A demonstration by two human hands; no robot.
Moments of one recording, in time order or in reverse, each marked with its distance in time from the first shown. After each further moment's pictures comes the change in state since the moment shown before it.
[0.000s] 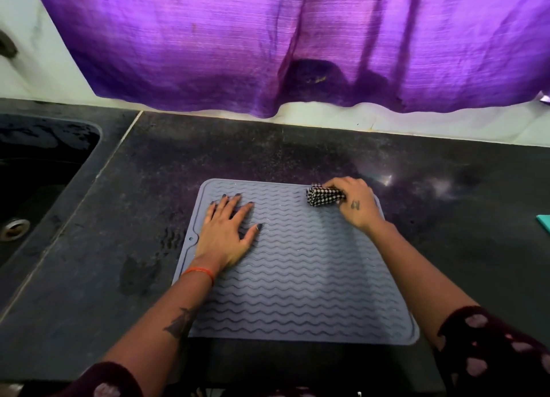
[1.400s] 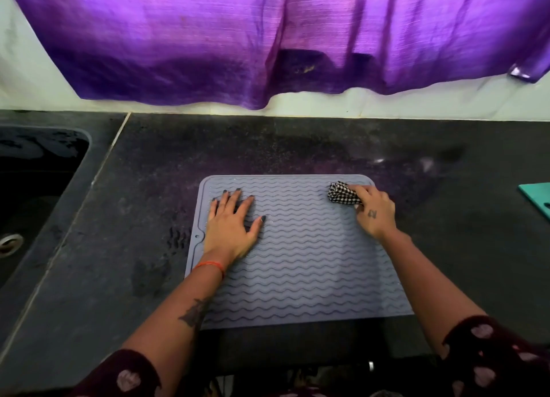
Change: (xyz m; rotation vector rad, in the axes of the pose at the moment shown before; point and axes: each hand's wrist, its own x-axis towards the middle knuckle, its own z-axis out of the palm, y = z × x) left_hand 0.000 0.002 -0.003 -0.016 -0.011 0.004; right_hand -0.056 0.020 0.011 -0.084 0.054 0.261
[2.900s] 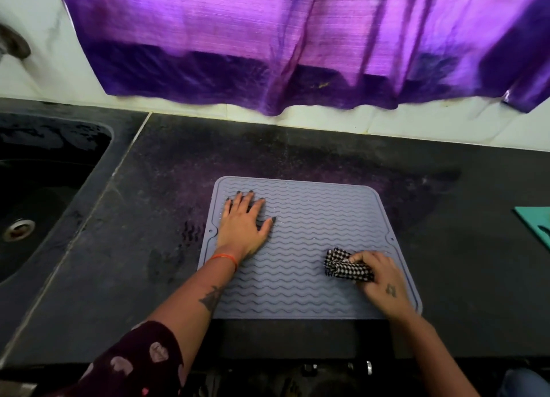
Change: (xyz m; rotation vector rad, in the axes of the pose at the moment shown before) left_hand -0.002 -0.001 -0.001 -0.027 -0.030 0.011; right_hand -0.130 -0.019 -0.004 0.242 -0.002 -0.111
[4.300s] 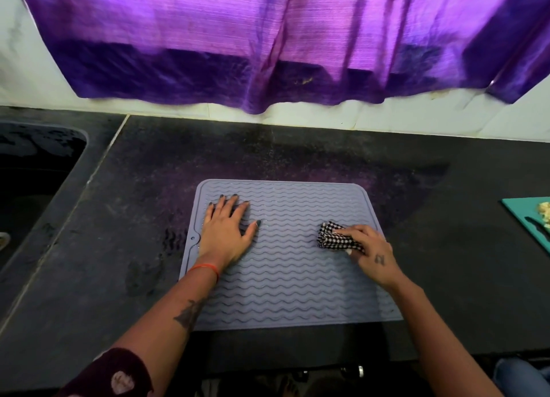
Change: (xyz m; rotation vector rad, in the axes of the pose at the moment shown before) left_hand 0.001 0.000 0.002 0.002 0.040 -0.016; right_hand 0.052 0.023 -0.010 0.028 -0.077 -0.042
